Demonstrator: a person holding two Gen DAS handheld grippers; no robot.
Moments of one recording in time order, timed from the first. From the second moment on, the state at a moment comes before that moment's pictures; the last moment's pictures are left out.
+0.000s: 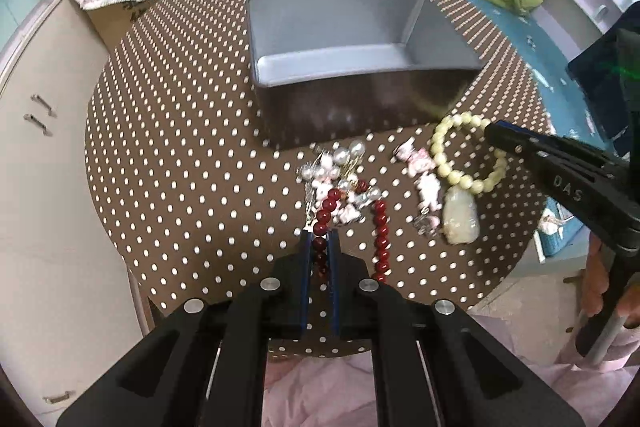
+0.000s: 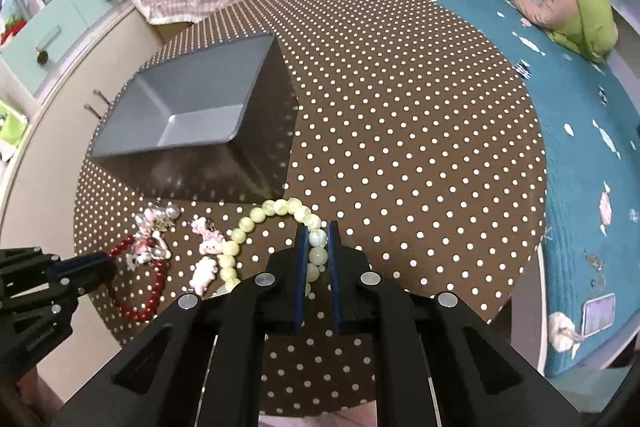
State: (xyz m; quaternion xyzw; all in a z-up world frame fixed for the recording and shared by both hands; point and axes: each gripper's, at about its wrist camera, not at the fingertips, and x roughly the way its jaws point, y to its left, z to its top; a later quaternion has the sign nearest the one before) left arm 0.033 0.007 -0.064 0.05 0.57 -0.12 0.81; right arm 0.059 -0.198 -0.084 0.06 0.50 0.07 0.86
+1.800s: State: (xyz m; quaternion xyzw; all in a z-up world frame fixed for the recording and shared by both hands) left arm 0.137 0.020 -0.002 -0.04 0.51 -0.20 0.84; right arm 0.129 -0.121 -0.012 0.02 0.46 0.15 0.88
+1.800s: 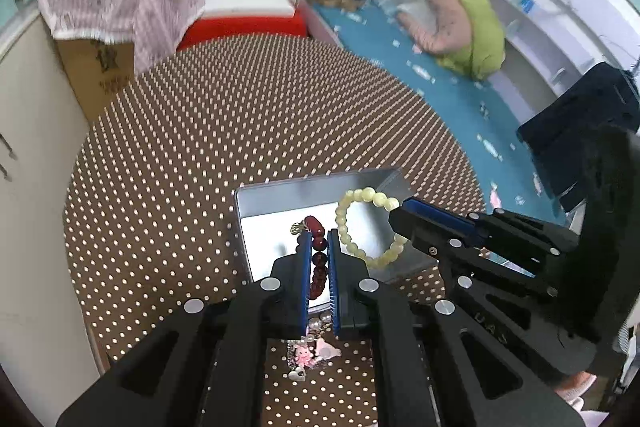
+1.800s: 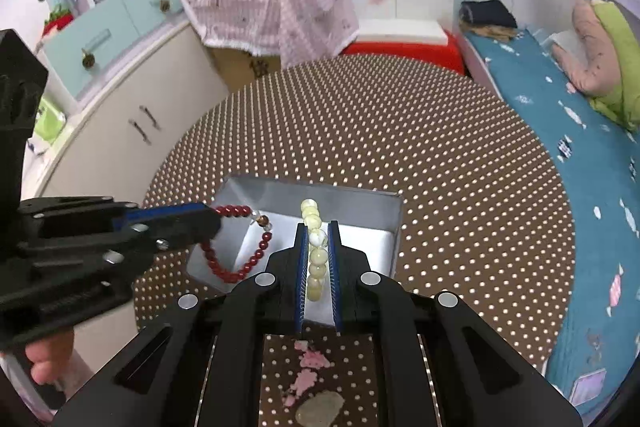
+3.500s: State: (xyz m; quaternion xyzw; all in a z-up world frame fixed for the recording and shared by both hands) left arm 0.084 0.049 -0.012 -0.04 0.50 -0.12 0.85; right arm 0.082 -0.172 -0.014 0.05 0.44 0.06 0.89
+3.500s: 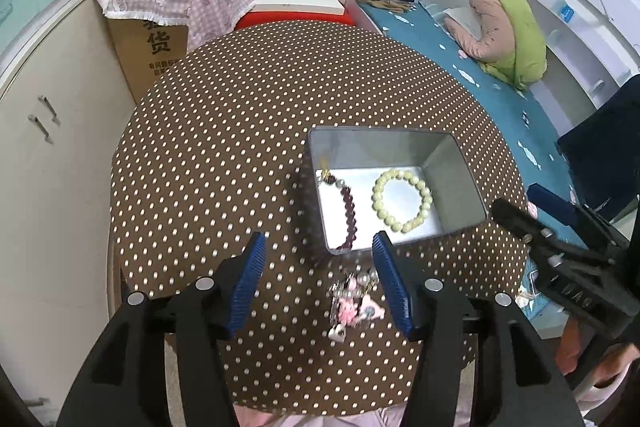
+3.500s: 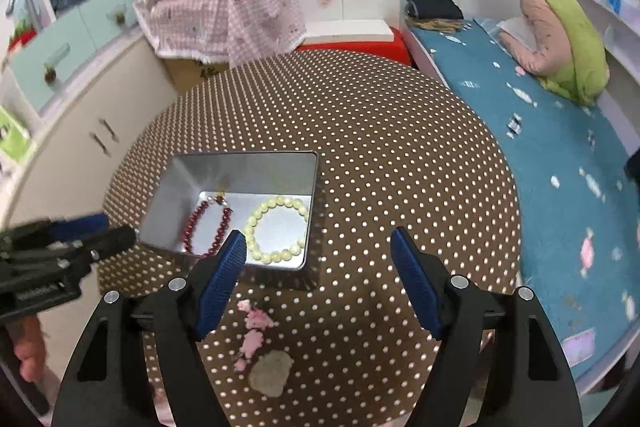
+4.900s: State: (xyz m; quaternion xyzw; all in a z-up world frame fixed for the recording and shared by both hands) left arm 0.090 0.009 -0.084 -0.02 0.55 -0.19 0.81; right arm 0.085 -0.109 -0.093 0.00 0.55 0.13 0.83
